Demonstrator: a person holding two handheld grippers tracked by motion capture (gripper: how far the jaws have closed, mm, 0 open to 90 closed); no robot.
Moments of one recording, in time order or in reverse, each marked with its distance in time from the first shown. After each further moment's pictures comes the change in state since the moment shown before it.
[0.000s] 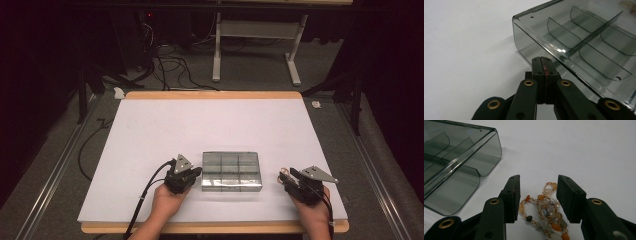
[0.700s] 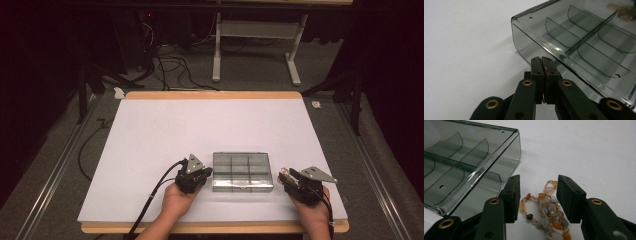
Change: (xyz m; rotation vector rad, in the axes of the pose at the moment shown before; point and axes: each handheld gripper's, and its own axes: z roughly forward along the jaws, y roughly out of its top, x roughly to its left) left arm -0.019 -0.006 0.015 0.017 -0.029 0.012; right arm 0.000 -0.002 0.002 0.007 0.009 -0.010
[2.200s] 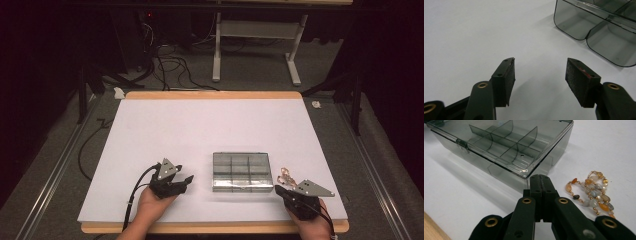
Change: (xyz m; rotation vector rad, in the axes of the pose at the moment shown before) left arm 0.055 0.003 -0.047 -0.051 0.026 0.035; right arm 0.030 -0.013 -0.027 0.024 0.180 -0.122
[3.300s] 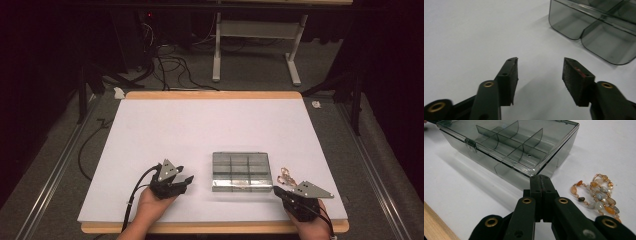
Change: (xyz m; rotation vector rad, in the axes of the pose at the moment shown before) left arm -0.006 -0.002 -0.006 0.009 -0.043 0.001; right arm 0.004 0.000 -0.001 -0.014 0.013 -0.023
